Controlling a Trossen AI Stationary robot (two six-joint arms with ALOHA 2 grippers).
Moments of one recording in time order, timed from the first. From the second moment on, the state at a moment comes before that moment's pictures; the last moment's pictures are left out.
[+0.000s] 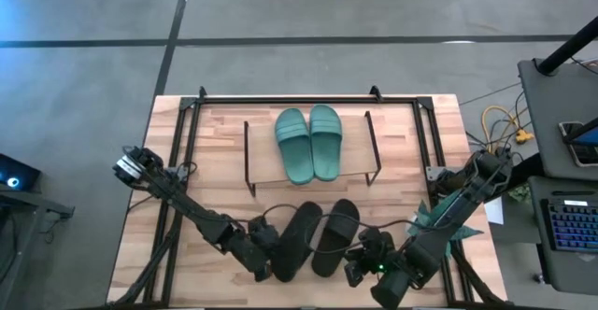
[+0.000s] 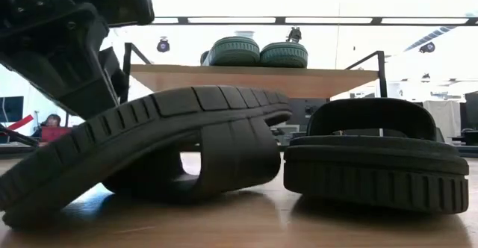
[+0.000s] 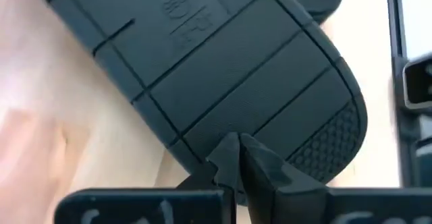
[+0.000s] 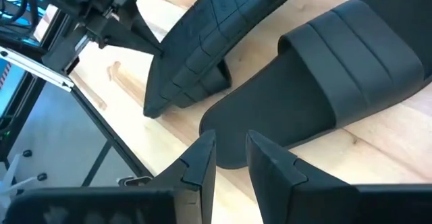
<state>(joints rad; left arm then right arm) -0.62 1.76 0.93 -0.10 -0.28 -0.87 0.83 1.75 1.38 -0.79 0.64 1.77</state>
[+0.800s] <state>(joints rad) -0.74 1.52 1.02 -0.90 -0.55 -1.30 0.83 1.75 1.38 -0.83 0.63 1.77</state>
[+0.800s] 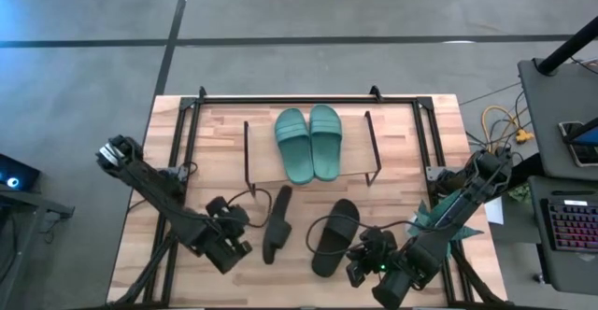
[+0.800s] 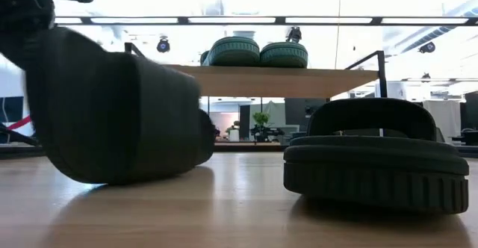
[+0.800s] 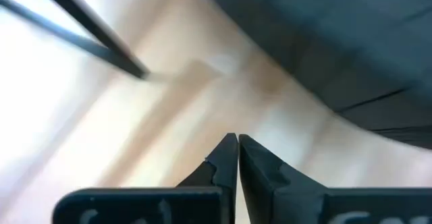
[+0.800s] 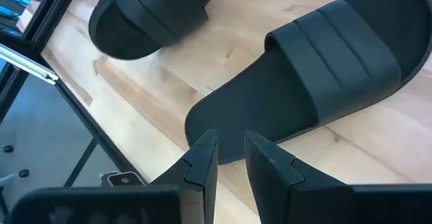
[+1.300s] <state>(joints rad) -0.68 1.58 1.05 -0.32 -0.76 -0.91 0.83 1.75 1.38 -0.86 0.63 1.80</state>
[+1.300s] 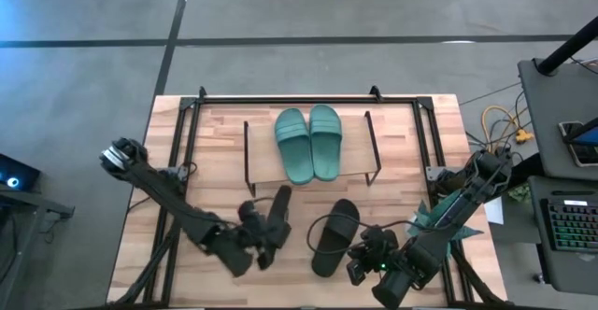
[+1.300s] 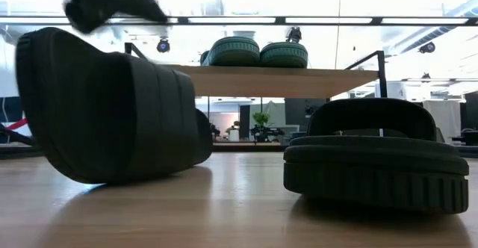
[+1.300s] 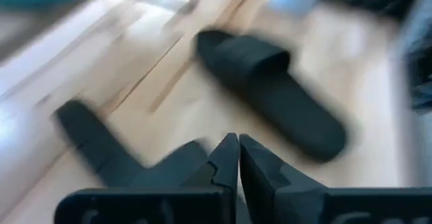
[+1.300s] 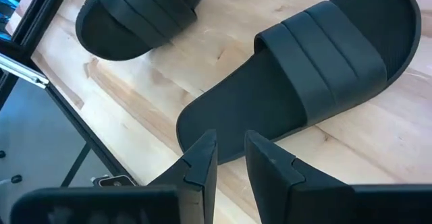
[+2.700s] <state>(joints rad) -0.70 1.60 1.01 -0.76 -0.77 -1.21 0.84 1.75 1.38 -0.89 0.62 1.81</state>
